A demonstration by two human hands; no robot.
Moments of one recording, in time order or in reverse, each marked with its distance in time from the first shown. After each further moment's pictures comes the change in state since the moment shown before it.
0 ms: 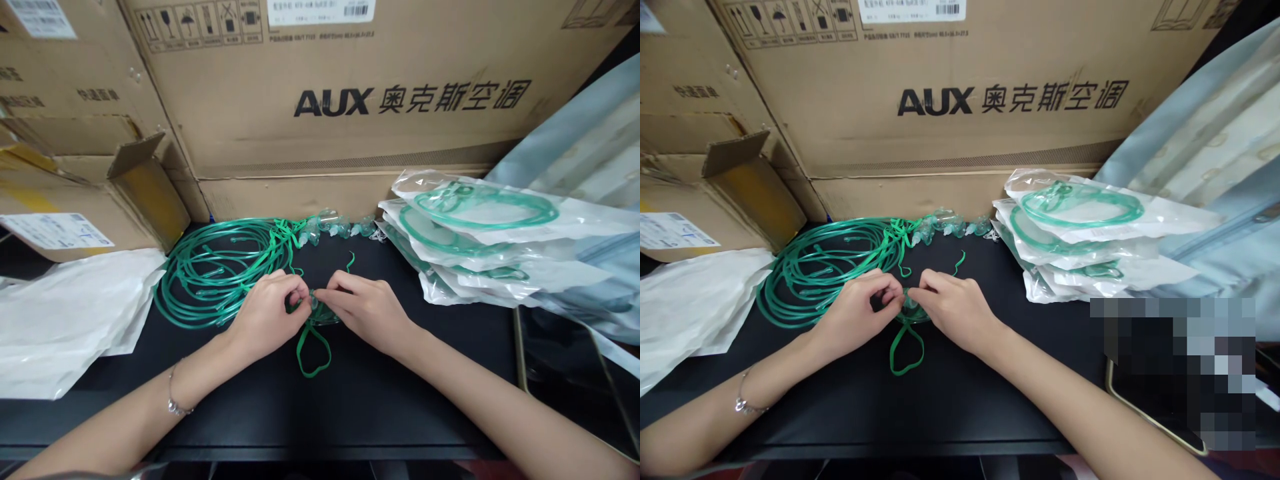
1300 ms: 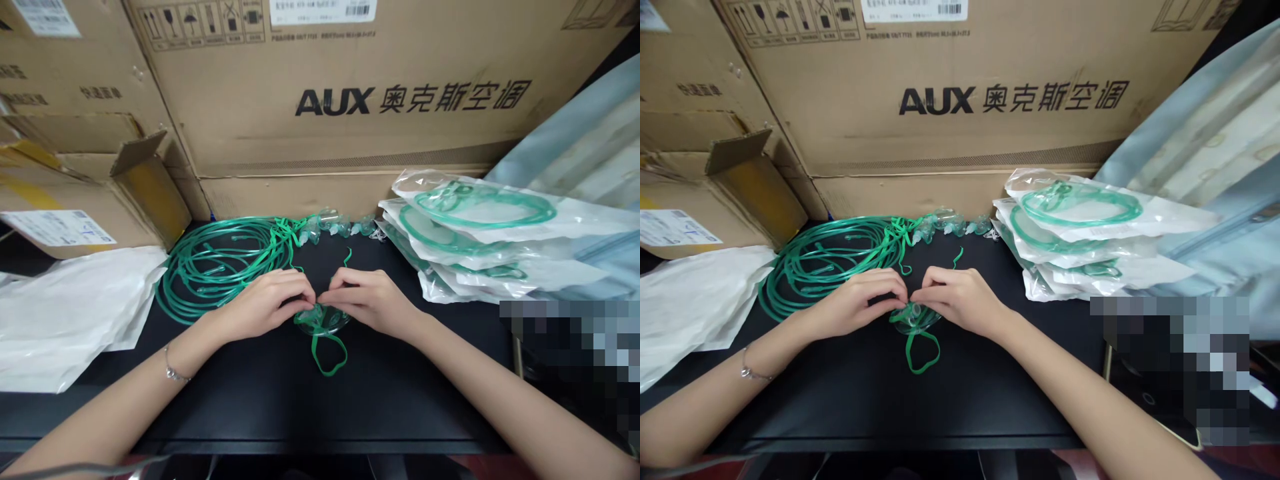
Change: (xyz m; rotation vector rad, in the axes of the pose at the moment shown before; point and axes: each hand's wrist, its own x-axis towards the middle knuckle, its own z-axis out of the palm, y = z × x) left_hand 0.010 -0.022 -0.016 -0.067 -0.264 0.430; right_hand 0.000 0.021 -0.002 0.254 0.022 -0.169
